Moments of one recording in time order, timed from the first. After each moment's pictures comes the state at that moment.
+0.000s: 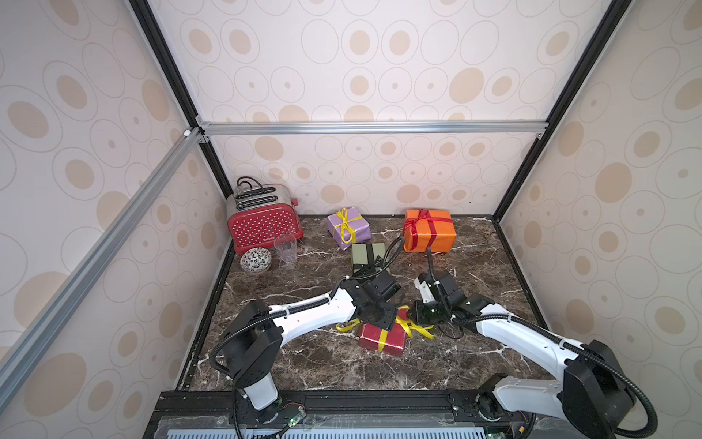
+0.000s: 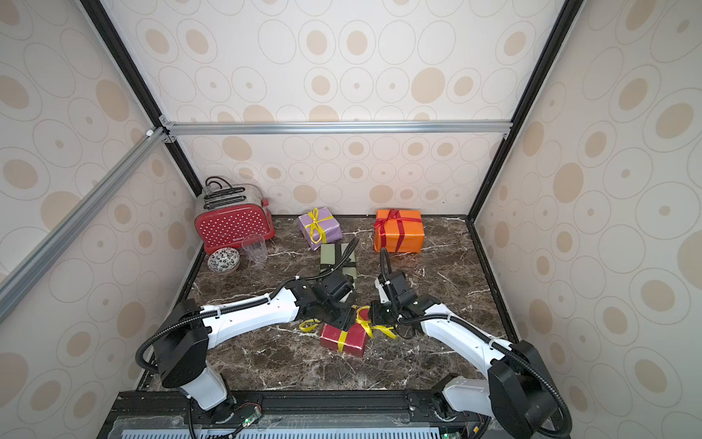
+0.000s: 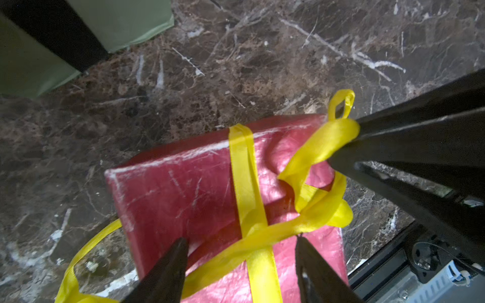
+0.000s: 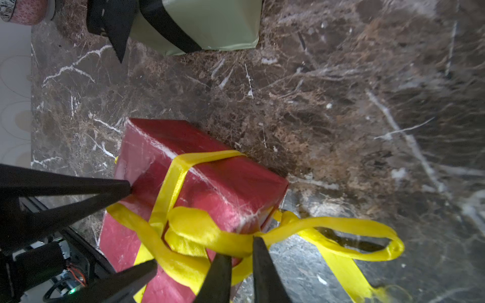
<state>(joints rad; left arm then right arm) -0.97 1.70 1.24 -0.67 0.03 -0.49 0.56 1.24 0.73 -0.47 -0.21 0.55</state>
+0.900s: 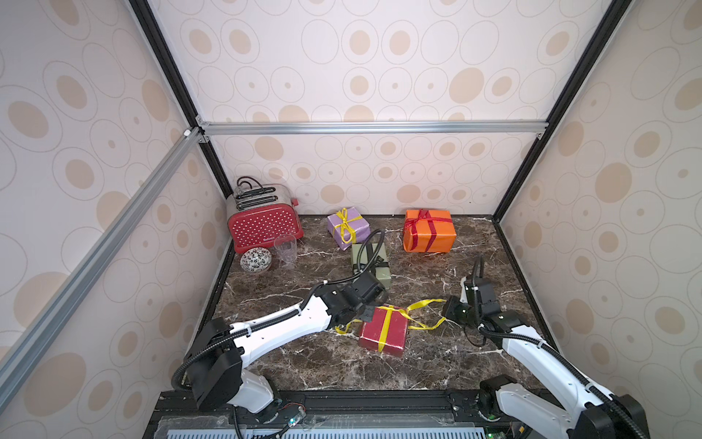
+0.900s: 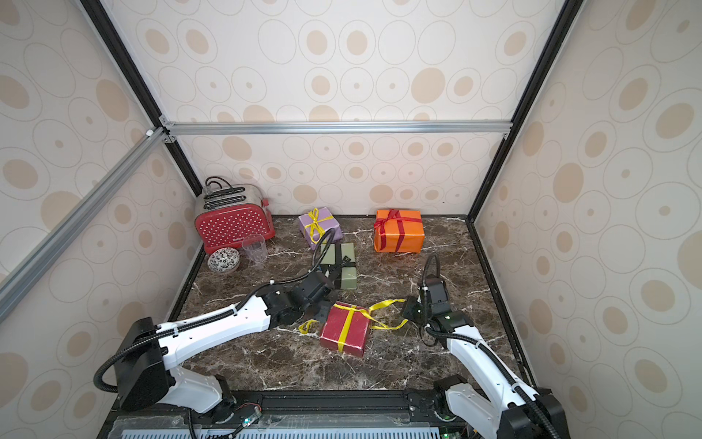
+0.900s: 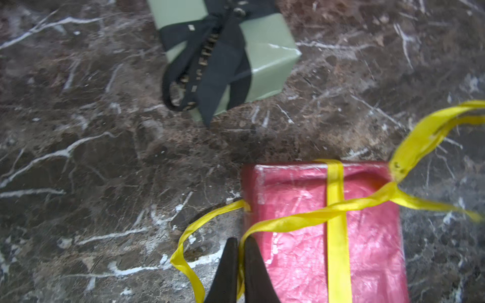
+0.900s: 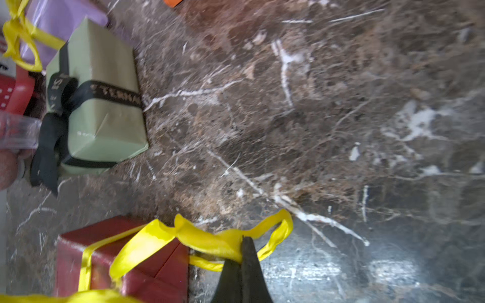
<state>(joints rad) -0.90 1.43 1.07 -0.67 -0.32 -0.62 0.22 0.97 0.53 -0.44 -0.06 0.67</state>
